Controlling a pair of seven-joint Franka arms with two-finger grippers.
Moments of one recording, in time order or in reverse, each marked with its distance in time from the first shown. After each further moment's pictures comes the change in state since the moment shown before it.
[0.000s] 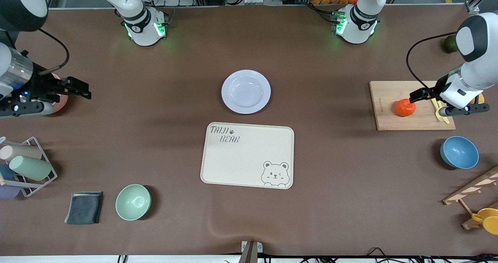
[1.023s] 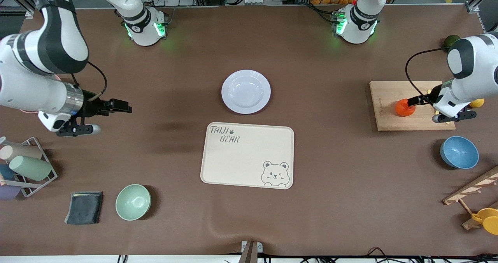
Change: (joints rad) left arm 0.086 0.161 0.000 -0.035 0.074 0.123 0.006; right arm 0.034 0.054 0.001 -0.287 0.214 0.301 0.000
